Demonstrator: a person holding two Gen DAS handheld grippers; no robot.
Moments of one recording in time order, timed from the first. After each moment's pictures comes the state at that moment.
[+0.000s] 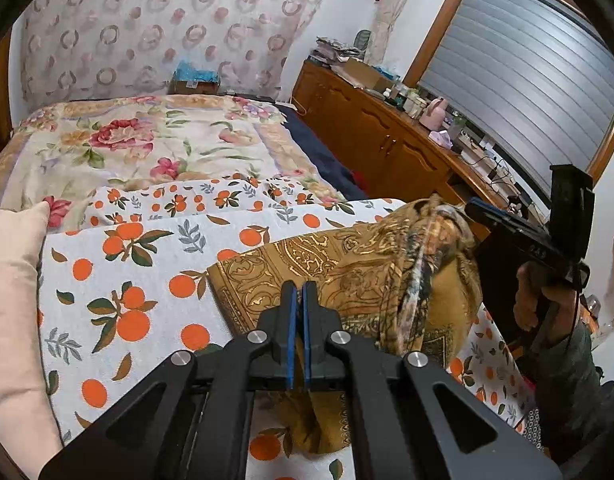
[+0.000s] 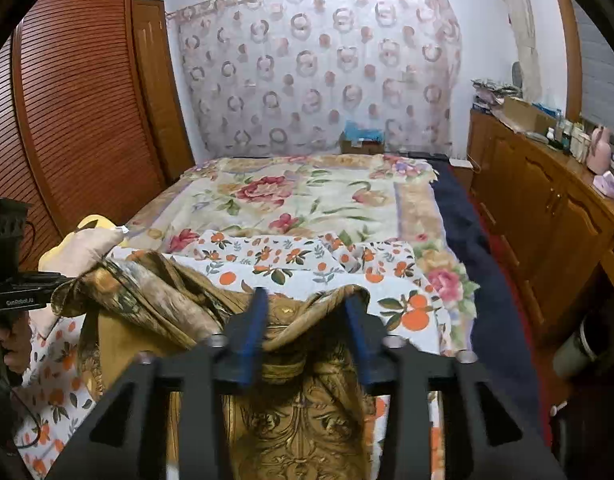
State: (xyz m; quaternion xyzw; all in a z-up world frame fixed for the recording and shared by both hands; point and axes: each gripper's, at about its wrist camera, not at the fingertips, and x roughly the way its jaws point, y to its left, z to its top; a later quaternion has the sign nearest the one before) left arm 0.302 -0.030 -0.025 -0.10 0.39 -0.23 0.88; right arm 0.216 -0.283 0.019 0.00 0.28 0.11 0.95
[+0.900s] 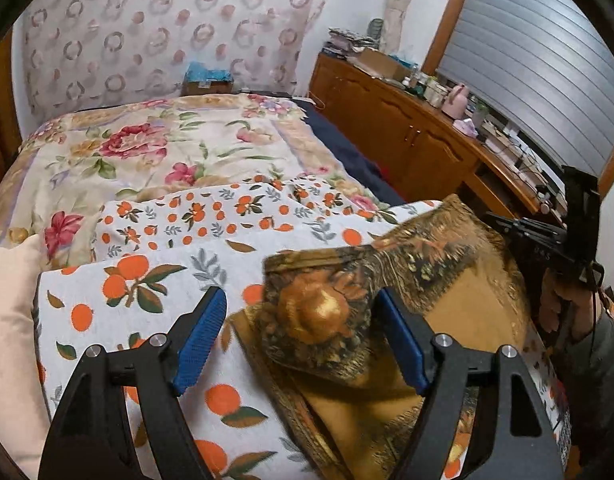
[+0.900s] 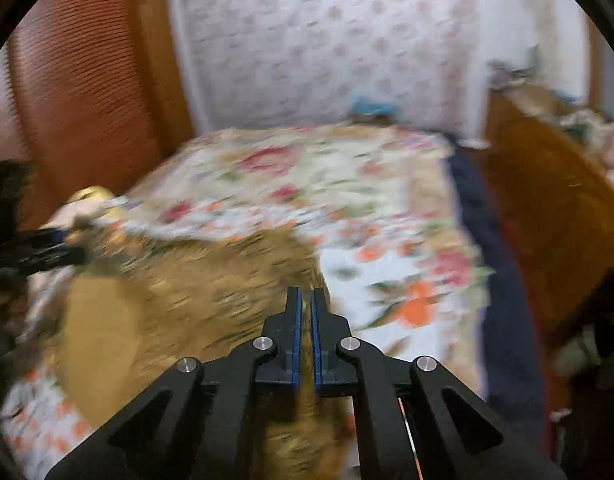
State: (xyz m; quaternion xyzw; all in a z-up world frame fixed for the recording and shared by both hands) left arm 0.351 -0.036 -0.050 -0.07 0.40 -0.19 0.89; right arm 0.263 -0.301 -0.001 -0.01 0.35 0.06 0.94
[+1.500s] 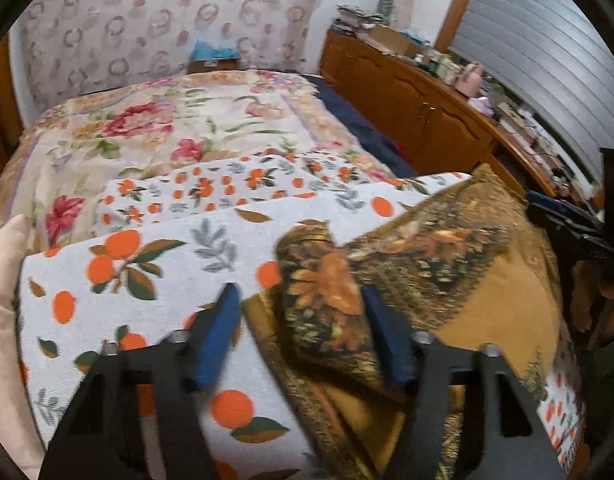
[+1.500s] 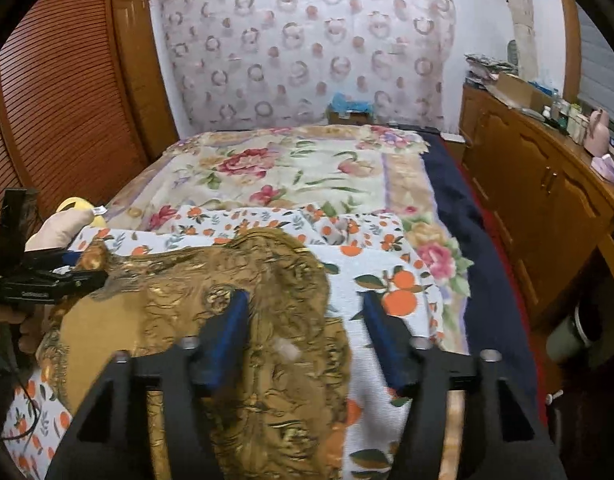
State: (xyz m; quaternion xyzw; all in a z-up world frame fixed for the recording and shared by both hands) left arm 0.364 -0.045 -0.077 -0.05 0.44 -0.19 0.88; right arm 0.253 -0.301 -0.010 0.00 0.34 0.10 0.93
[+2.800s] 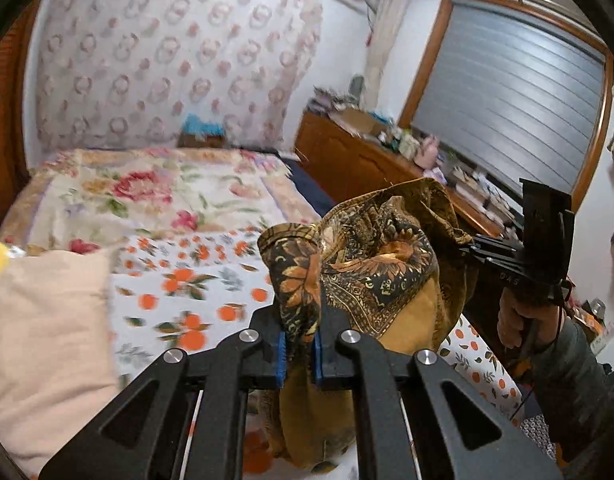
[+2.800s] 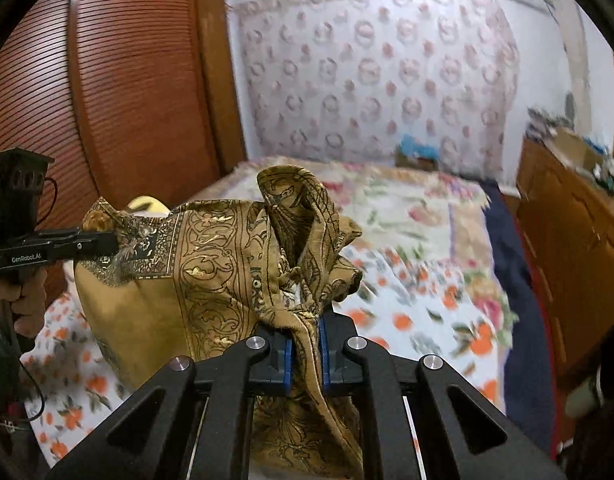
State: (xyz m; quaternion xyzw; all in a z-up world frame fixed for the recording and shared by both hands) left arm 0.243 0.025 0.032 -0.10 0.30 -0.21 0.92; right arm 0.225 -0.256 0.054 -0.04 0.26 0.22 0.94
